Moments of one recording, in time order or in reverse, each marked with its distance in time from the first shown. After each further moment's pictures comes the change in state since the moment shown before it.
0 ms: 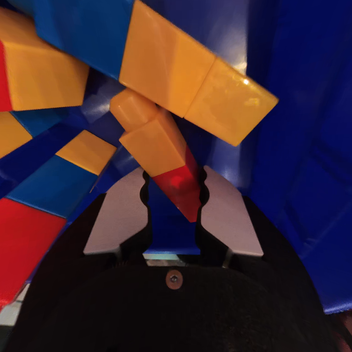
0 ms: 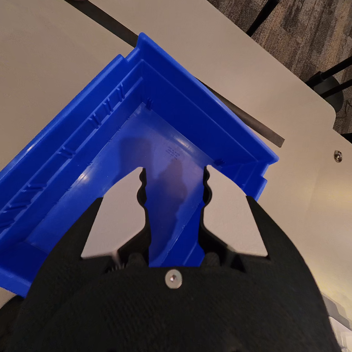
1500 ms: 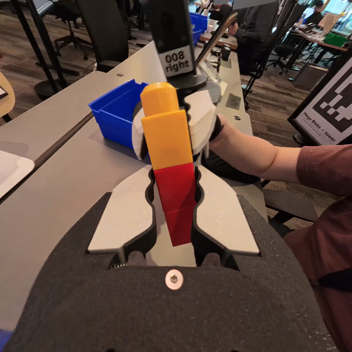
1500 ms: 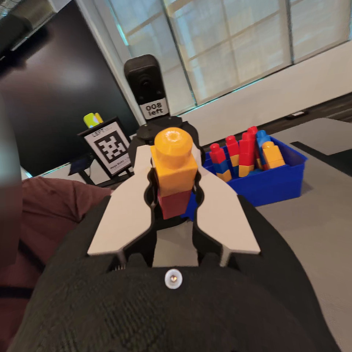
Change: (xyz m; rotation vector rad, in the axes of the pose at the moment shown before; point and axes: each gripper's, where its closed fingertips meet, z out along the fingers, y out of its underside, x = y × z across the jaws) left arm 0.238 0.012 -0.234 1.189 0.831 0.930; right arm -0.299 -0.147 -0.164 0.779 -1.416 0.033
